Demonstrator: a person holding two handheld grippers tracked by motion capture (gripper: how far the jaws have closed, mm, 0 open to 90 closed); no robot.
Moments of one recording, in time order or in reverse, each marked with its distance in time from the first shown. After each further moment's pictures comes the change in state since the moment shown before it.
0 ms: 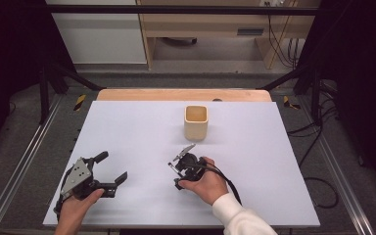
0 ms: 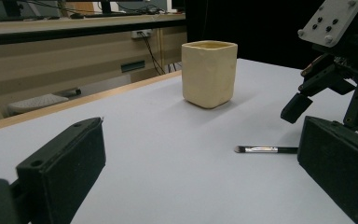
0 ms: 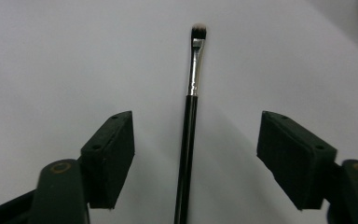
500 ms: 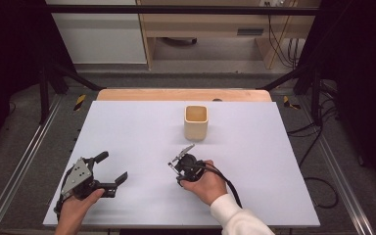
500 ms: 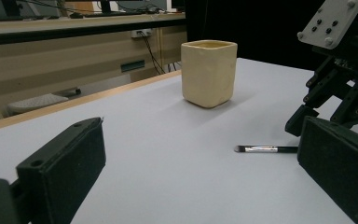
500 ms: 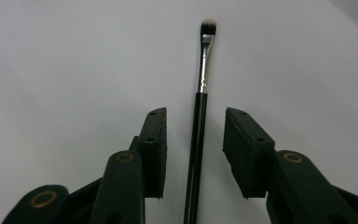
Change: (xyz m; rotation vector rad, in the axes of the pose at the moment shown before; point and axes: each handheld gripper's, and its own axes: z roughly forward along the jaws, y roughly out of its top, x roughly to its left) left arm 0.000 0.000 0.000 0.004 -0.002 0.002; right arm 0.002 0.000 0.001 0.016 0.024 0.014
